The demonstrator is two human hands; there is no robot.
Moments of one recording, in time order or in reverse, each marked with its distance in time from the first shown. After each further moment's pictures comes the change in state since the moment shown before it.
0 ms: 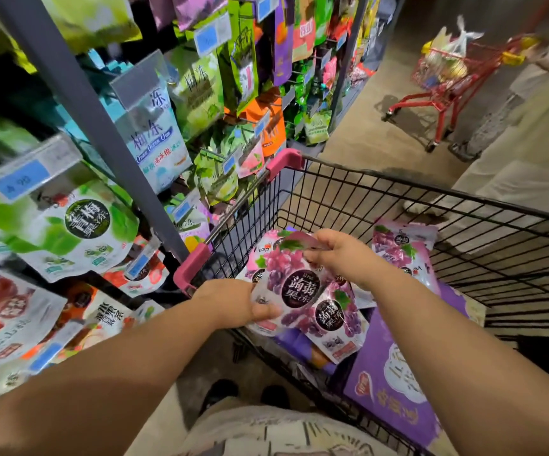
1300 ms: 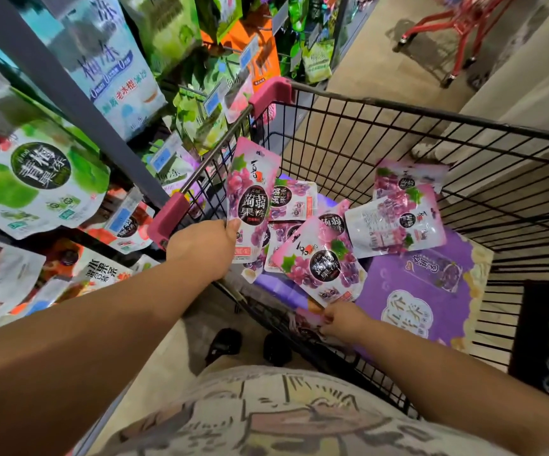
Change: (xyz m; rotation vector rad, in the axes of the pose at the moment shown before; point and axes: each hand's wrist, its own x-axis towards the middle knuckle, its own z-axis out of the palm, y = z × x) left_hand 0.015 0.003 0.022 0.009 0.342 -0.254; right_hand -0.054 0.174 0.099 -0.550 -0.355 0.421
